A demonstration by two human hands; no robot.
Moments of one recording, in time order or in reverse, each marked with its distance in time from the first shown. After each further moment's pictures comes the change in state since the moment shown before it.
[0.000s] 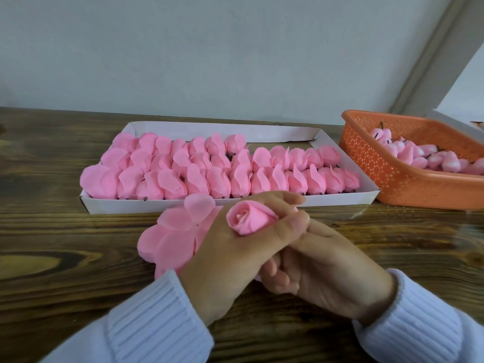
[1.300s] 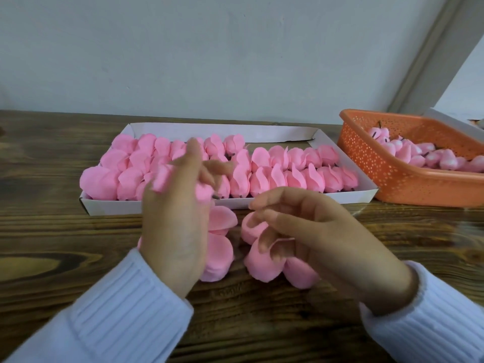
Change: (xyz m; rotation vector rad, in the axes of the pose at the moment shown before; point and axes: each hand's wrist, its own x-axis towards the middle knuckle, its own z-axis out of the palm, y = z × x) left_hand 0.020 0.015 -0.024 -0.193 0.548 0.246; right_hand 0.002 -0.024 0.012 -0.476 0.343 -0.046
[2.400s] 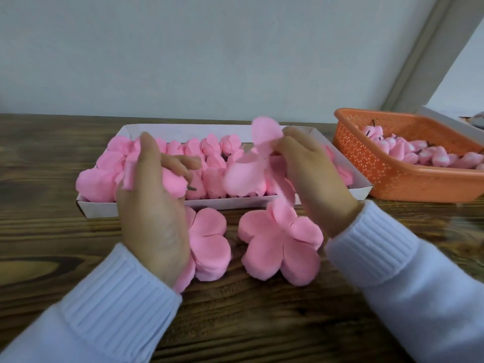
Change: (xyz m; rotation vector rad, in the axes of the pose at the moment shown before) left_hand 0.013 -0.001 -0.005 -0.033 0.185 0.161; right_hand 0.064 -0.023 -0.005 -0.421 0.550 -0.188
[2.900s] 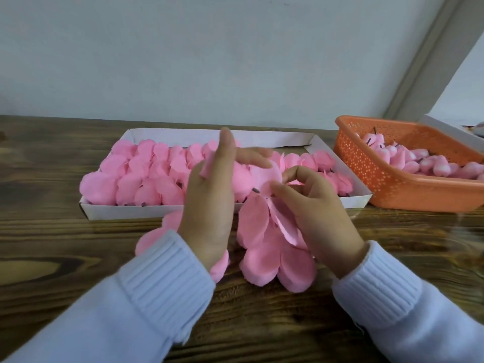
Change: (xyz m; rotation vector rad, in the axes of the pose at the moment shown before) left_hand -0.003 -0.017 0.029 0.221 -0.478 -0.025; right_hand -0.027 0.031 -0.013 0.214 -0.120 0.050
